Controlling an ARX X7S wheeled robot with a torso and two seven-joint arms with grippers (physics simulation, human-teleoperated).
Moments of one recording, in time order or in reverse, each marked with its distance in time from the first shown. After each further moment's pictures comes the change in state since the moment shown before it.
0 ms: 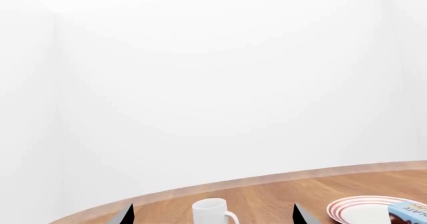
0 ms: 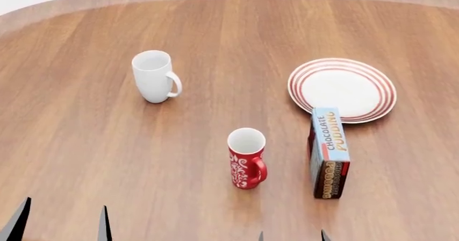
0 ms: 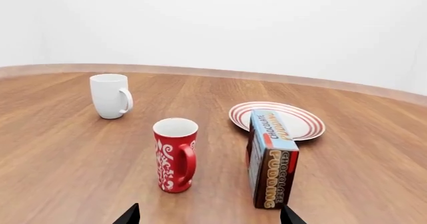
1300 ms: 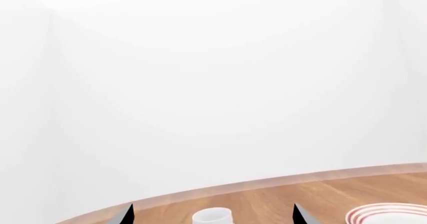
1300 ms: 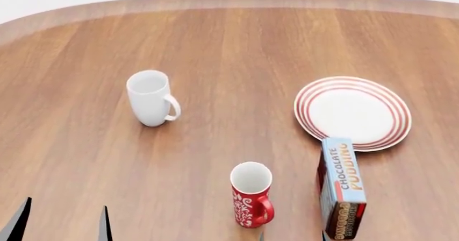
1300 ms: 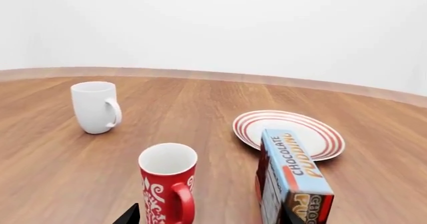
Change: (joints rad) left arm -0.006 -0.019 0.029 0.000 -0.009 0.000 -0.024; right arm 0.006 0.019 -0.023 0.000 0.025 -0.004 0.026
